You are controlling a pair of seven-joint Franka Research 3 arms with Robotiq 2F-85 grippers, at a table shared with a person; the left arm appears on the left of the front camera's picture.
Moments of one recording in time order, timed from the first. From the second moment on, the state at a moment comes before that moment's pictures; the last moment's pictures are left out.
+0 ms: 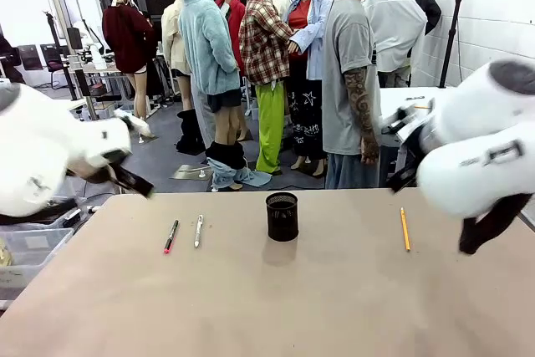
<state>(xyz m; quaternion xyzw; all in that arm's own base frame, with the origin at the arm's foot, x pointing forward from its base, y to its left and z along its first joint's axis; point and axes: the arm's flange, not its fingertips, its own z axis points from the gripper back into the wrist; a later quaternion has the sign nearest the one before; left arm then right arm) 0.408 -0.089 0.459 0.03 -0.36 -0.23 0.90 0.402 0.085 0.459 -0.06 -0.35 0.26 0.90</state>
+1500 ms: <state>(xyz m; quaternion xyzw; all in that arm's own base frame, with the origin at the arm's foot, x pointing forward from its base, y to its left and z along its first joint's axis) 0.297 0.158 0.595 0.05 -0.49 0.00 0.87 0.338 0.028 0.546 -0.12 -0.34 0.19 0.91</state>
